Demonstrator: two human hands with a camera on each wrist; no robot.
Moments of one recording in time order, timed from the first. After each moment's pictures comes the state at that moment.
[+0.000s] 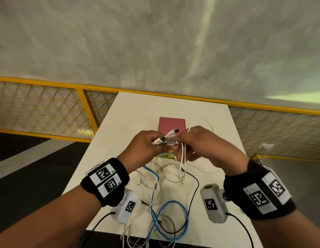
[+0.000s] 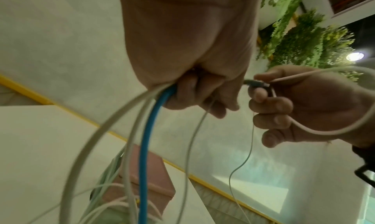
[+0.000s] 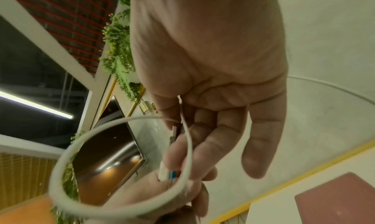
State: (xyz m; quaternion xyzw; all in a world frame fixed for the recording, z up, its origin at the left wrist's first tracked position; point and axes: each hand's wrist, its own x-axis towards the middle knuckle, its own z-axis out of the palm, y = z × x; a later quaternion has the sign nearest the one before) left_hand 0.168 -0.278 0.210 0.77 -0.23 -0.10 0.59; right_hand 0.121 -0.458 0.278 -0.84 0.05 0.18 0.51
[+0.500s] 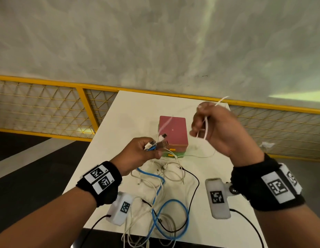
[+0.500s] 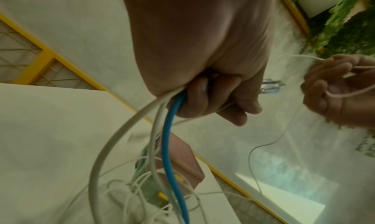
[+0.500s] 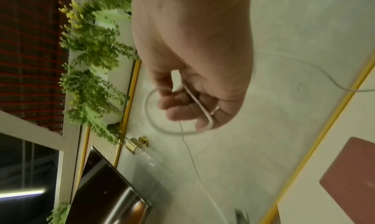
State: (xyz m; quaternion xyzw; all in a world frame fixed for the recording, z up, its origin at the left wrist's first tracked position) left_hand 0.164 -0.258 0.194 0.75 -0.13 -0.20 0.62; right_hand 0.130 -0.478 0.298 -0.59 0.03 0.03 0.81
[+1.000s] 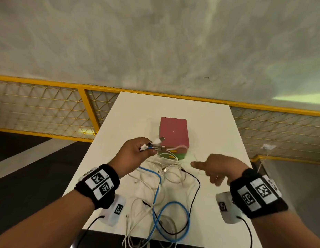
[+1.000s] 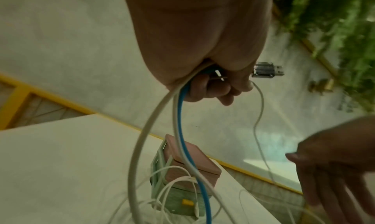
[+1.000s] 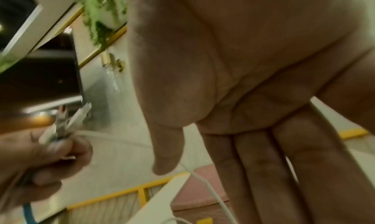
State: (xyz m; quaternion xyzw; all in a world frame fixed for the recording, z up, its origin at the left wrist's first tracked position) left_hand 0.175 -0.244 0.173 0.82 -0.18 -0.06 0.53; right_hand 0.121 -0.514 0.210 -0.88 0.22 0.36 0.21
